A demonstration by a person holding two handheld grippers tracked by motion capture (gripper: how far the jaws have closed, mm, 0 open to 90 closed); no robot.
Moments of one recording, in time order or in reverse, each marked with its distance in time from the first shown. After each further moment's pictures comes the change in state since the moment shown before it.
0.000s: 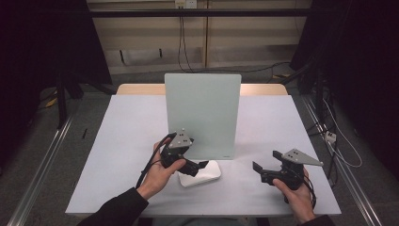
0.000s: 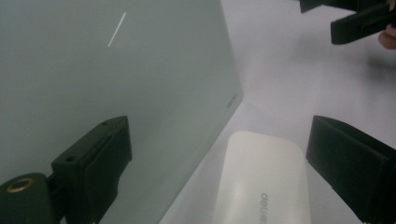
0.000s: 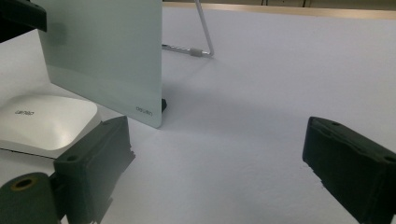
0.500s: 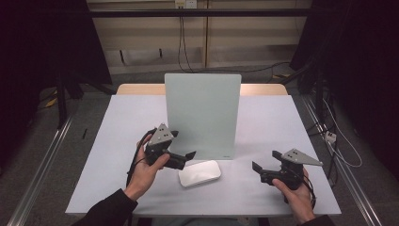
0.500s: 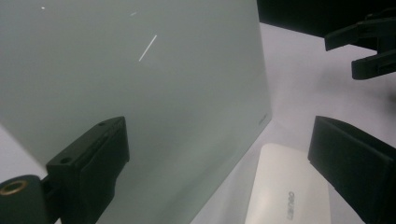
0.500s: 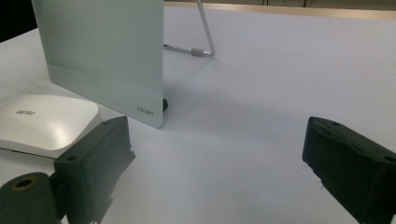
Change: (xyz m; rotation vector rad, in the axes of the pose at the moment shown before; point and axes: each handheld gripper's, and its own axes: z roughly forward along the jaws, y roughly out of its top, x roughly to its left) left arm 0.016 -0.006 -0.038 -0.078 0.104 -0.048; right arm 0.001 0.000 0.000 0.003 0.001 -0.007
